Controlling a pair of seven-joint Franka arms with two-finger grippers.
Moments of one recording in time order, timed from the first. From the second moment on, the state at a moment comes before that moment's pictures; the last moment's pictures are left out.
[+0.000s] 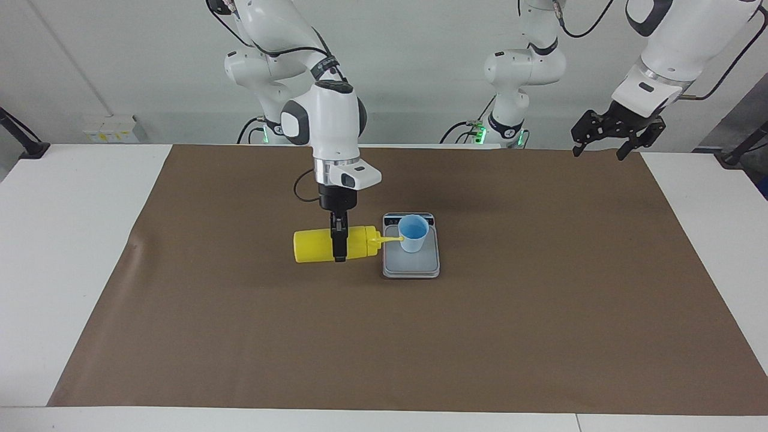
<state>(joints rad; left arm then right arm) -0.01 -0.08 -0.06 -1.64 -0.05 1.51 0.06 0.34 0.22 0.09 -1.86 -0.51 2.53 -0.94</state>
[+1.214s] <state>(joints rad) -0.01 -0.08 -0.06 -1.64 -0.05 1.51 0.06 0.46 0.25 0.10 -1.93 -0.84 2.48 -0.86</state>
